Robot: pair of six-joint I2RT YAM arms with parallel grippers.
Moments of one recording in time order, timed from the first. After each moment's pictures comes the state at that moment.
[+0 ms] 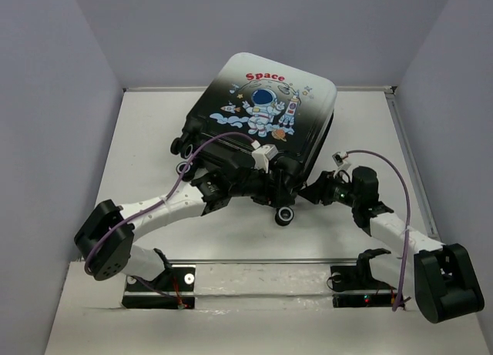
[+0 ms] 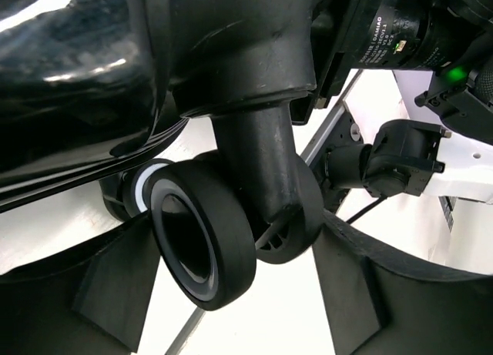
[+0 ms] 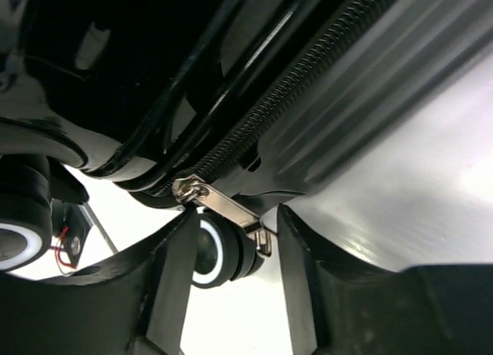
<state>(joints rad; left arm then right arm) -0.90 1.38 0.87 0.02 0.33 -0.67 0.22 1.05 0.30 0.33 -0.64 0.52</state>
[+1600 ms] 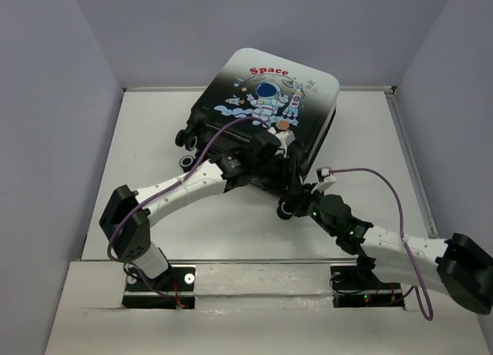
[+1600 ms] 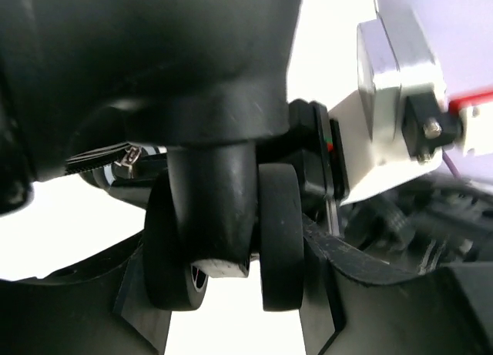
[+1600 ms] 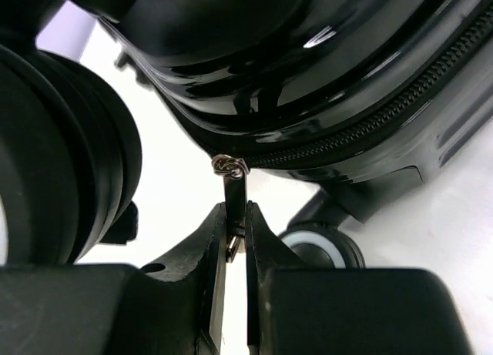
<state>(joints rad) -0.96 1.56 1.29 -0.38 0.28 -0.75 0.88 0.97 0.23 0.49 0.22 0.70</state>
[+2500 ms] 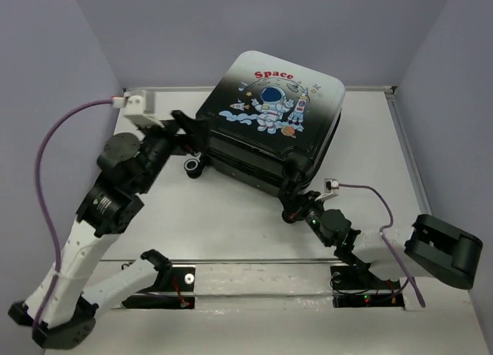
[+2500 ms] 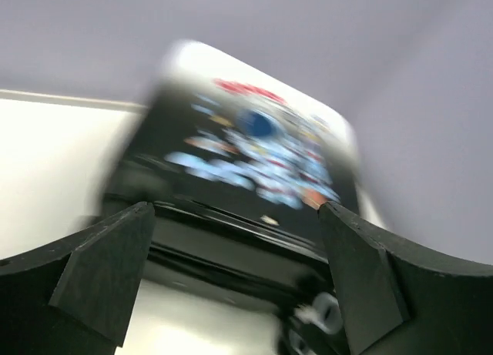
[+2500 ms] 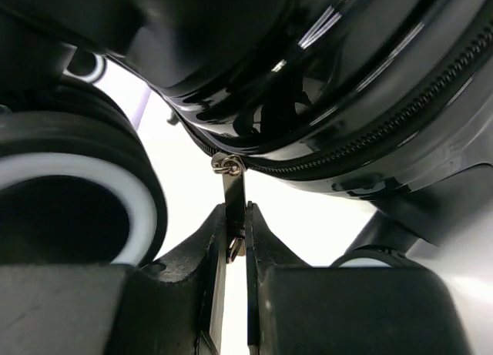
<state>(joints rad) -0.71 0.91 1.25 -0.39 -0.17 -0.46 0.99 1.27 0.08 1.14 0.46 0.88</state>
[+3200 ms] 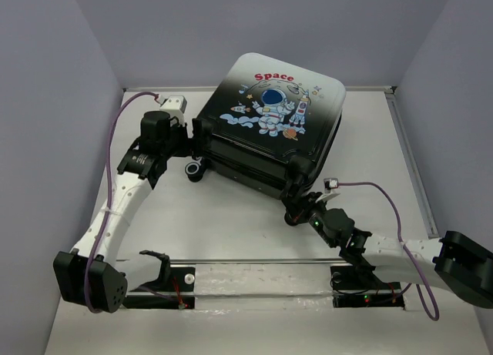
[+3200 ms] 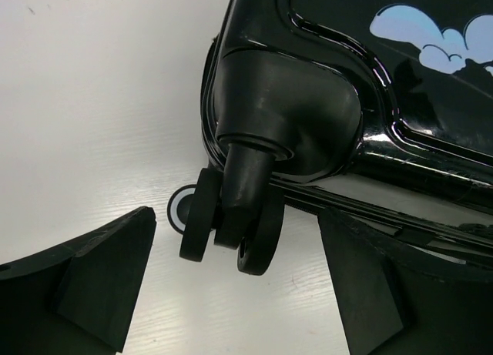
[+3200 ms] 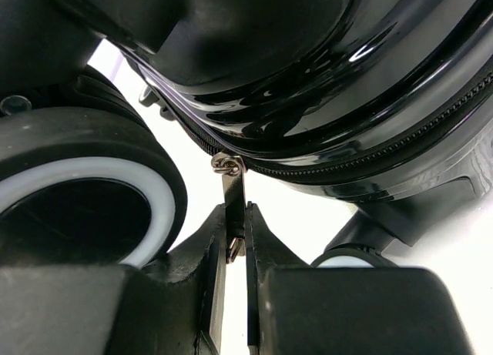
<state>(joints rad) -0.26 1.13 1.07 -0.45 0.03 -0.17 1.00 0.99 0.10 0.76 0.42 0.77</state>
